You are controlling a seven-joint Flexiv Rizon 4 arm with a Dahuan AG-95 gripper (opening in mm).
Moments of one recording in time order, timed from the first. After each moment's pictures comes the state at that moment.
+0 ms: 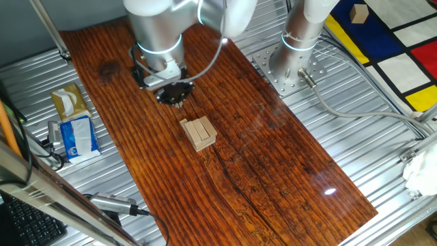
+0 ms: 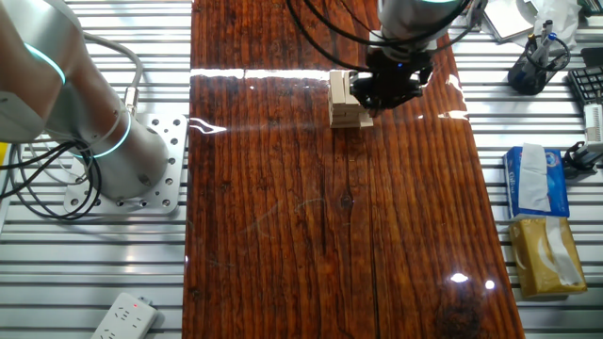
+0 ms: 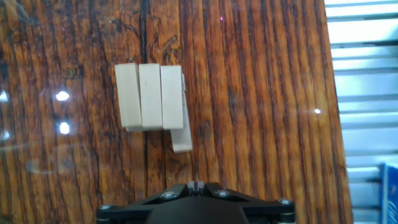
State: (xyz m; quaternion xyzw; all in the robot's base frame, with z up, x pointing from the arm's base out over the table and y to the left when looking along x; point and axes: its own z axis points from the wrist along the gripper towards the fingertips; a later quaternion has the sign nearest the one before) arm 0.492 0.043 0.134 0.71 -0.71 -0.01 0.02
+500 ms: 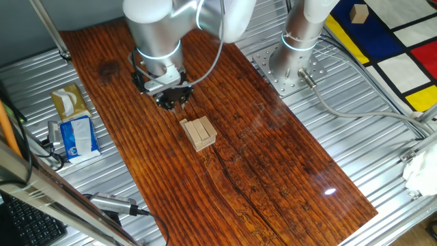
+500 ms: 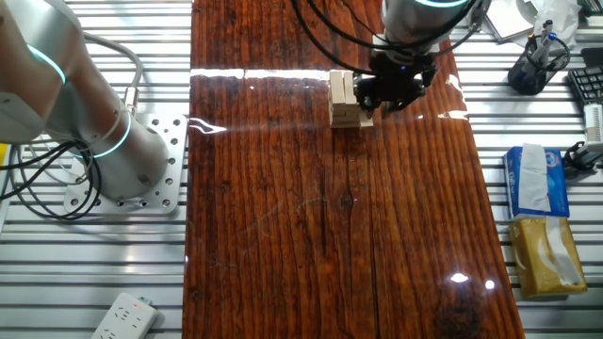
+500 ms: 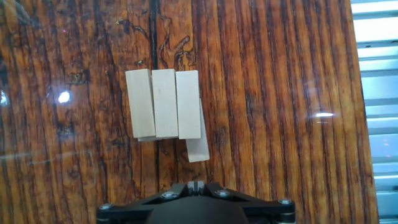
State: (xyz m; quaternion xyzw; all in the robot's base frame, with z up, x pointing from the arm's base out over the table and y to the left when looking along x) arm 0.496 0.046 0.125 0.71 -0.71 -0.01 0.02
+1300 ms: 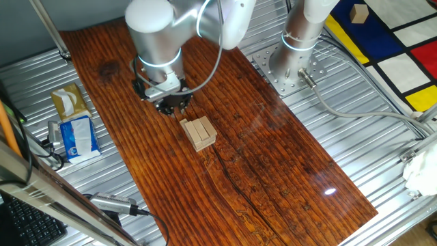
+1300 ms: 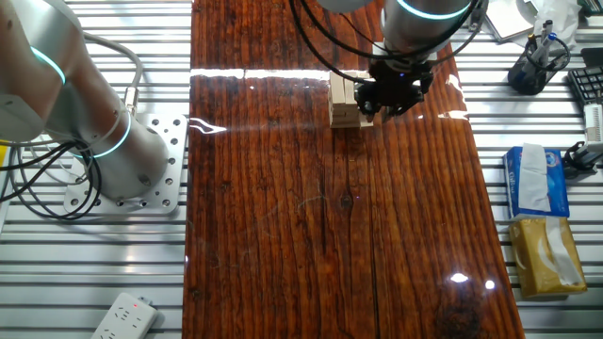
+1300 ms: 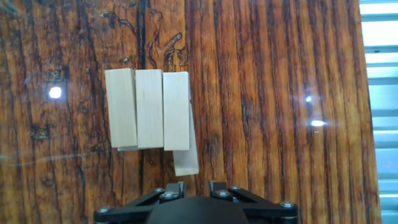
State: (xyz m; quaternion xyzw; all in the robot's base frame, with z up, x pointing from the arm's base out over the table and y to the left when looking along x) arm 0.503 0.052 0.101 0.71 -0.71 -0.01 0.02
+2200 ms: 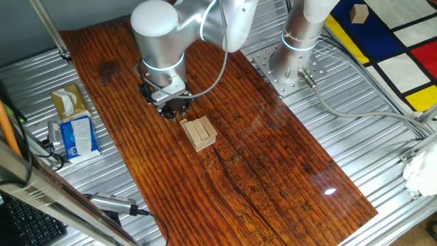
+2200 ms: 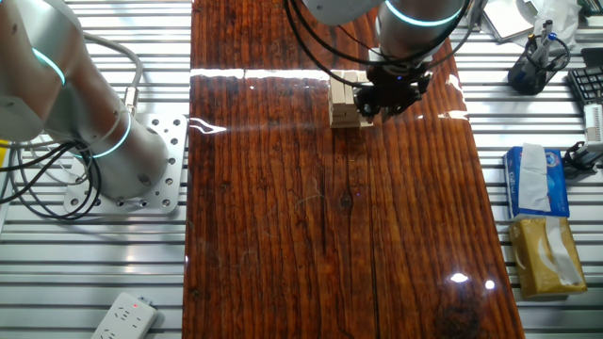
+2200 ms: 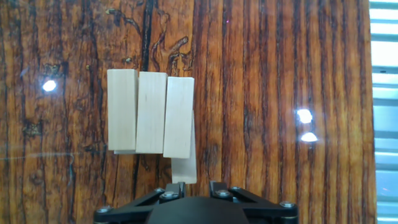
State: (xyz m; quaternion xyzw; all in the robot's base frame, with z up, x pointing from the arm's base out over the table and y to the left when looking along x) arm 0.505 0.059 0.087 0.74 -0.68 -0.01 0.00
